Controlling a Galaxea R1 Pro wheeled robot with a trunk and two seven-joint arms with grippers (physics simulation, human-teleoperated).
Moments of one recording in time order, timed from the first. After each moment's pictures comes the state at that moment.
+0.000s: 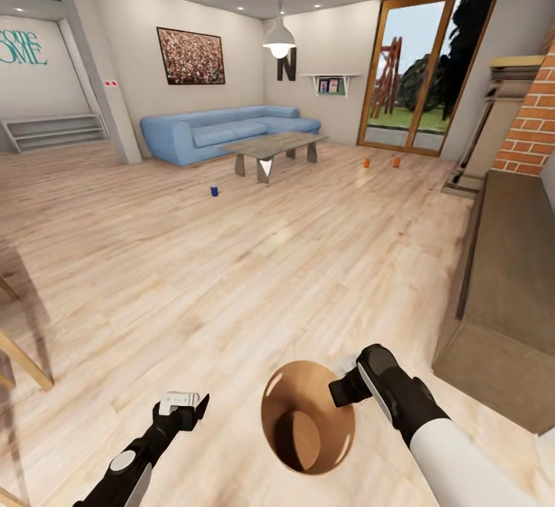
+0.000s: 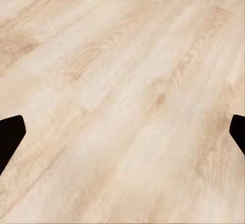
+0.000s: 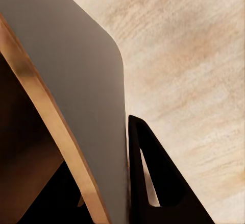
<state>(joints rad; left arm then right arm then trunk) -0.37 0.04 0.09 -0.65 0.03 -0.20 -0.28 -0.67 -0.02 0.23 -0.79 0.07 1.04 0.35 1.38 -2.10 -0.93</state>
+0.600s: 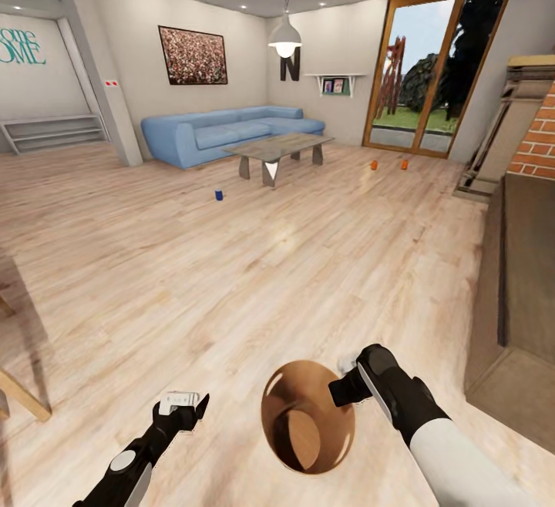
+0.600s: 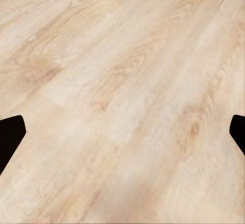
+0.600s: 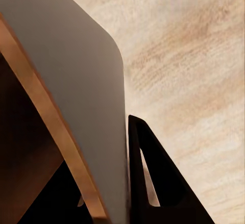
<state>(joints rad) -0.37 0.04 0.09 -0.65 0.03 -0.20 -0.28 -0.67 -0.02 0.23 -0.79 0.07 1.04 0.35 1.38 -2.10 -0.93</state>
